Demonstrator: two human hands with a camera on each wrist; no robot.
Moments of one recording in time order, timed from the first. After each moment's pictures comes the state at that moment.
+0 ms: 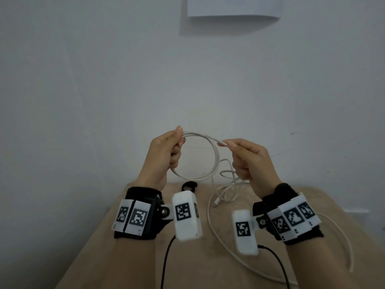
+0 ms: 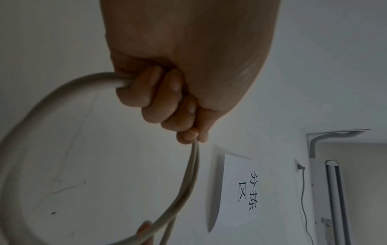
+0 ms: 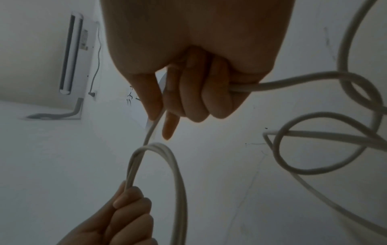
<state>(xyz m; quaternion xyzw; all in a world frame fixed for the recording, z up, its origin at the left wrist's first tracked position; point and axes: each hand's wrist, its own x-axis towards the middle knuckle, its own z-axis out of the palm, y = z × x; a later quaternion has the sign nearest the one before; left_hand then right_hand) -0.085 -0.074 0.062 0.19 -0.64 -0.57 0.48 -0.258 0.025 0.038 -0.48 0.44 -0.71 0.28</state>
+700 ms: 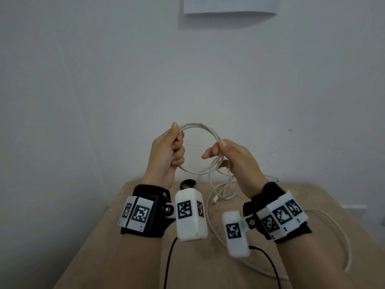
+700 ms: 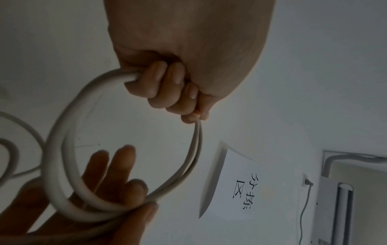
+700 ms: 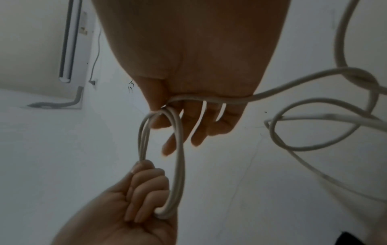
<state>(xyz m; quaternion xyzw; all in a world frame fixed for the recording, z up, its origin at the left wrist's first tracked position) -0.099 -0.071 0.061 0.17 -0.55 -0.66 0.48 -0.245 0.015 0.034 -0.56 0.47 -0.63 0.25</state>
